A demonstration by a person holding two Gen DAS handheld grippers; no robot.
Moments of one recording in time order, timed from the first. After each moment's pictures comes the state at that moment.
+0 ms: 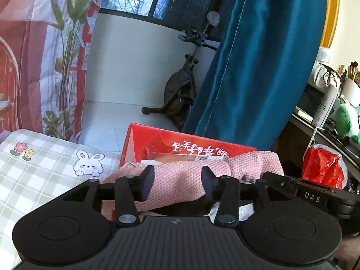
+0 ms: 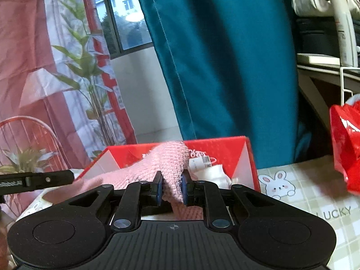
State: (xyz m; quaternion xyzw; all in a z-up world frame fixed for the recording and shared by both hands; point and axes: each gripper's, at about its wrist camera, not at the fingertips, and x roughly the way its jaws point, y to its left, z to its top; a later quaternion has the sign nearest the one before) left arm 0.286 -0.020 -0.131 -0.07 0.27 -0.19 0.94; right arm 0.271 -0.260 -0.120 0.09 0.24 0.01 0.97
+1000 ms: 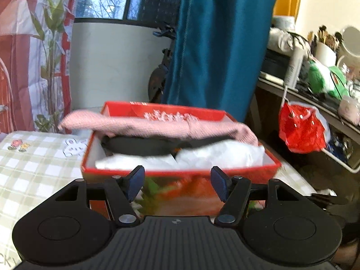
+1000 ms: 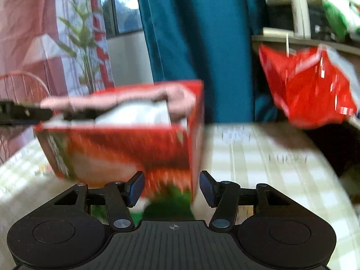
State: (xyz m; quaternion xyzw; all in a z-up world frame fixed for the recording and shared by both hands) left arm 0.205 -0.054 -0.163 0.00 0.26 -0.23 0.94; right arm 0.139 -0.291 -0.188 0.04 0.28 -0.02 0.96
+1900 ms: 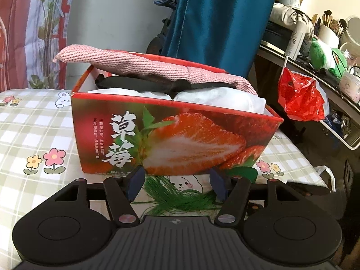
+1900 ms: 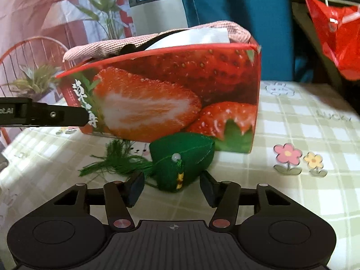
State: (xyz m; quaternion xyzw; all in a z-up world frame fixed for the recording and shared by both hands) left arm 0.197 -0.047 -0.211 -0.02 0.33 -0.24 0.91; right arm 0.150 -0.243 -0.231 0.04 0.35 0.05 0.93
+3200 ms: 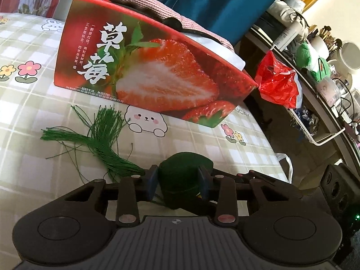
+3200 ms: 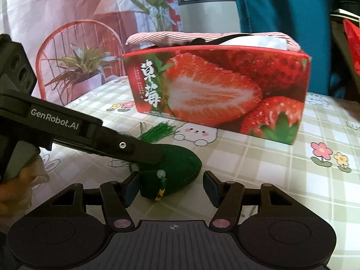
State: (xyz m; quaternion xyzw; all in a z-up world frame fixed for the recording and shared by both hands) left arm 0.165 -0.037 -0.263 -0.14 0.42 -0.30 0.84; right arm 0.104 -0.204 -0.226 0.01 0.34 0.15 0.93
